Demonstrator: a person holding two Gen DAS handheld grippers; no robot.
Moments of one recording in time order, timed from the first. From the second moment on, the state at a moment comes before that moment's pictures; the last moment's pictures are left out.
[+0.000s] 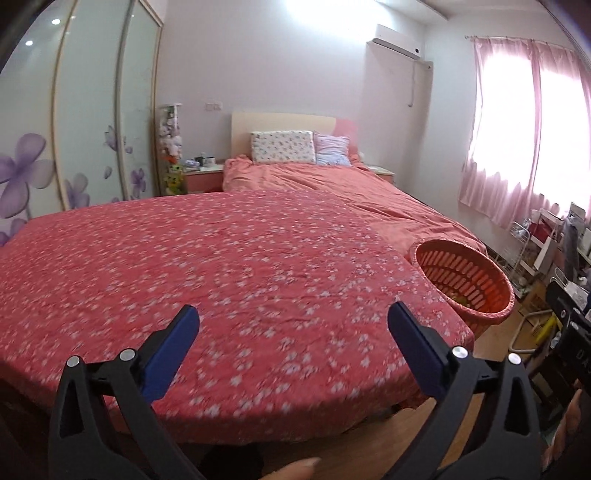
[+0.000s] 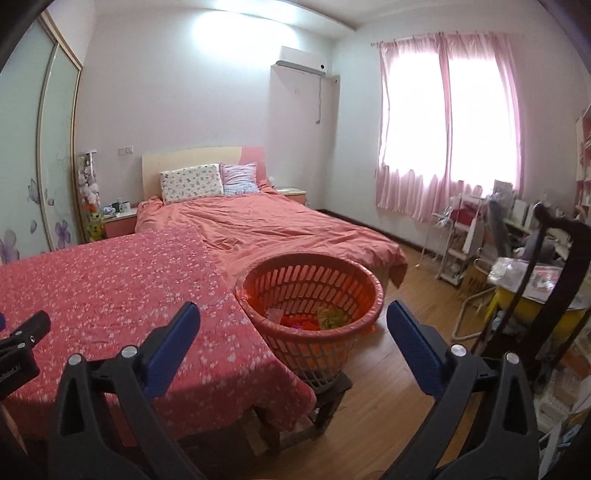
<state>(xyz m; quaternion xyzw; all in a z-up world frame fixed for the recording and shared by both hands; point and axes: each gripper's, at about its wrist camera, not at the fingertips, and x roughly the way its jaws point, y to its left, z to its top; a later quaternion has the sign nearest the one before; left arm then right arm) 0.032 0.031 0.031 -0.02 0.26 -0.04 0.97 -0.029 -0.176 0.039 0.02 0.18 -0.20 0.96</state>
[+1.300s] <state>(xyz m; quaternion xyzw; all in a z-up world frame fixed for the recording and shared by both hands) -0.006 0.032 0.018 -0.02 0.25 0.01 0.97 -0.043 -0.157 0.026 0.02 0.23 -0.21 0.95</state>
